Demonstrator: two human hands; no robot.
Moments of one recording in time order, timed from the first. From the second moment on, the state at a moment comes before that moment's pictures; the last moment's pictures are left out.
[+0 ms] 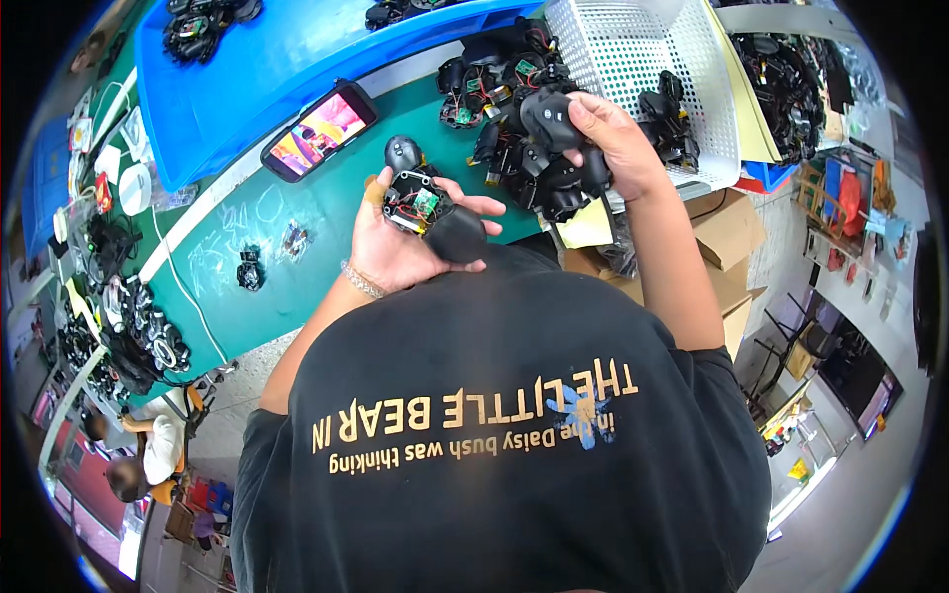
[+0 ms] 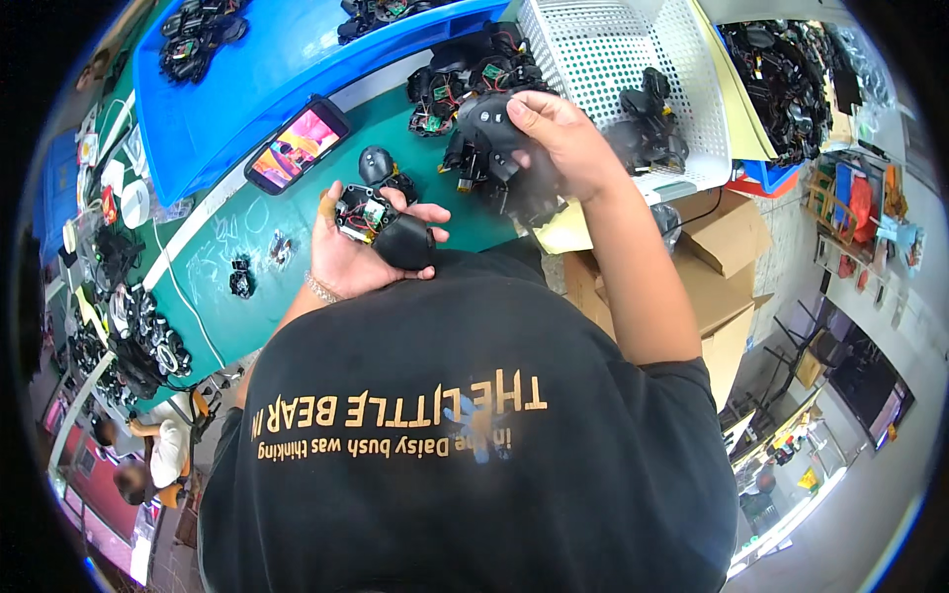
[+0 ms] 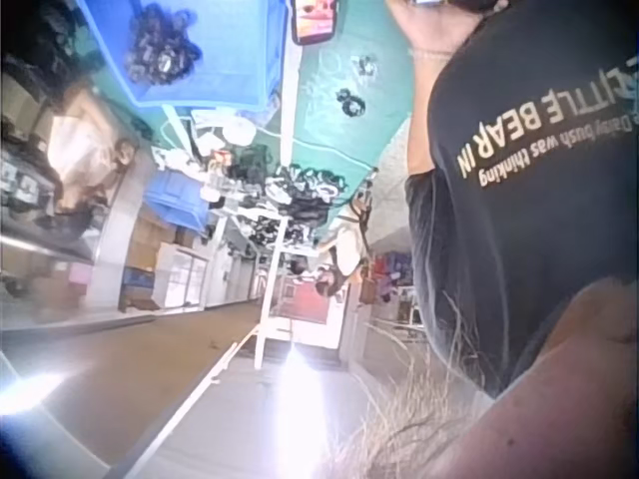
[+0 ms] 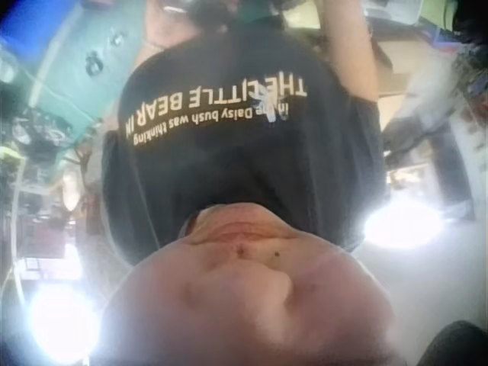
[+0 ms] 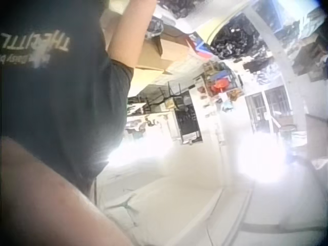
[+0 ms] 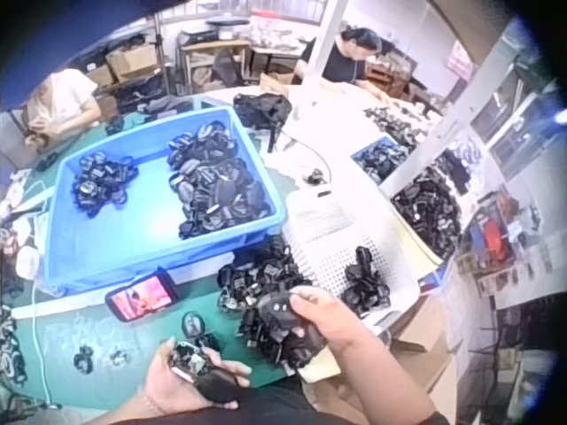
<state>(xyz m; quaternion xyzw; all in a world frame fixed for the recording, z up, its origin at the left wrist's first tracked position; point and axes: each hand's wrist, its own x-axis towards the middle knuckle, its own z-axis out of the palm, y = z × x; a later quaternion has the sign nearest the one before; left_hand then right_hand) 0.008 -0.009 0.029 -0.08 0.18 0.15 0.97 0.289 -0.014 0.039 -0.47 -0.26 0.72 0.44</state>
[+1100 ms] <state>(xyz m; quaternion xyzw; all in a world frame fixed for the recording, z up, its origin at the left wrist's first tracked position) 0.075 -0.008 0.025 -0.12 0.14 0.09 0.98 0.432 -0.024 -0.002 -0.82 -0.48 0.05 0.31</state>
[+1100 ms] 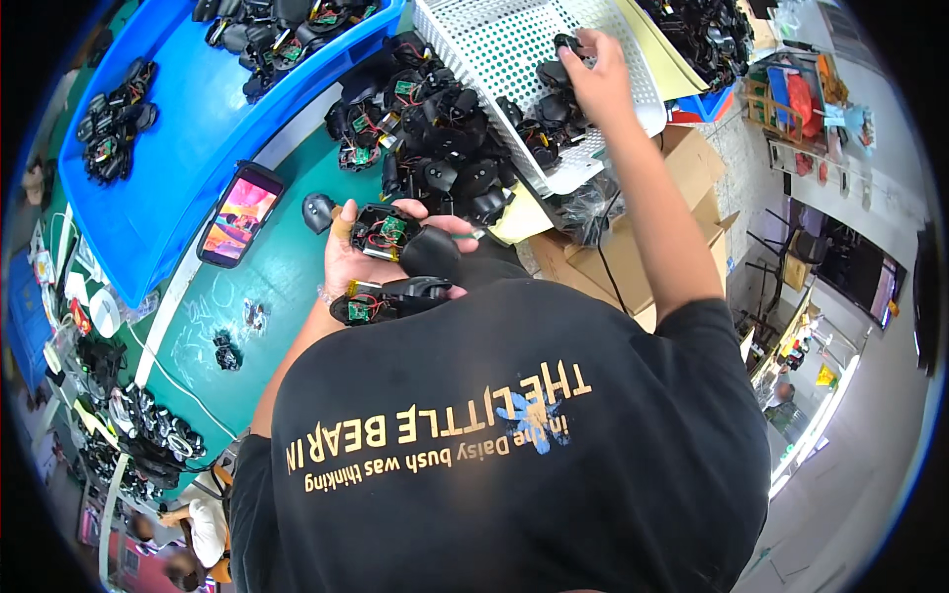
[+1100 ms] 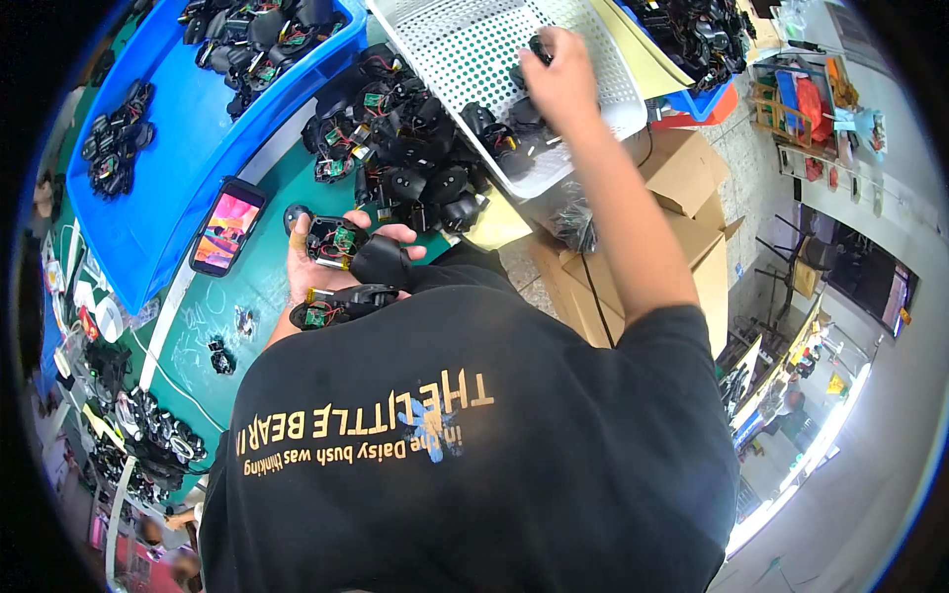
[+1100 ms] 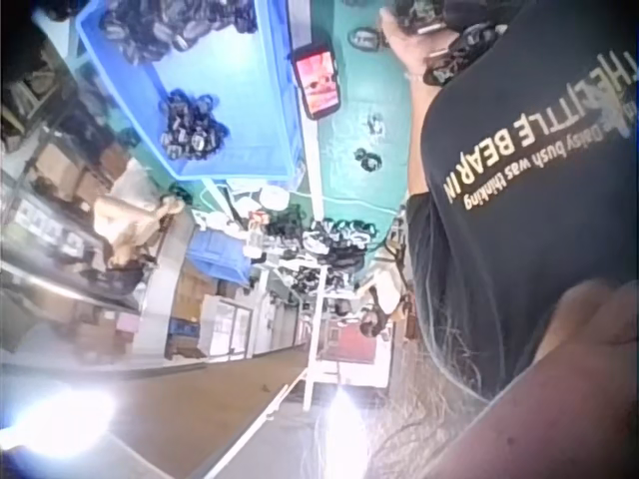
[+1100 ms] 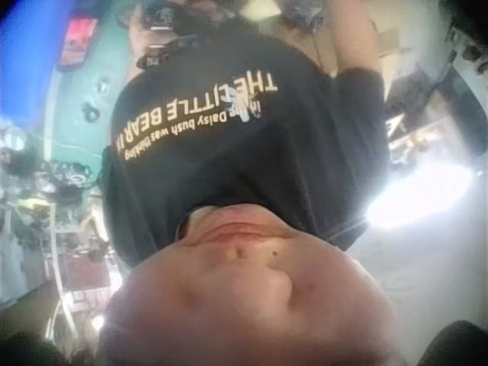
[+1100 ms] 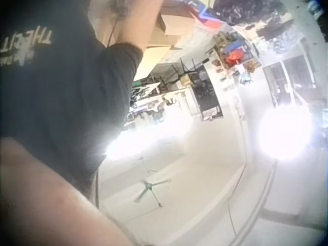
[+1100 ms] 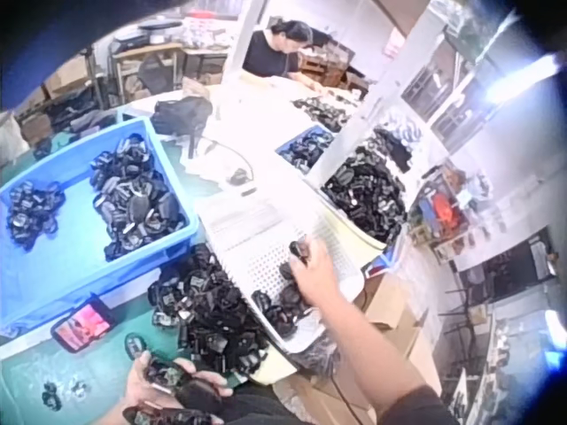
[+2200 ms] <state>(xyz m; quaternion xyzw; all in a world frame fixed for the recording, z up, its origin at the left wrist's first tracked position) 0.022 -0.003 0.010 -0.15 0.17 0.17 0.96 0.274 0.011 0.098 -0.27 -0.24 0.79 0.49</state>
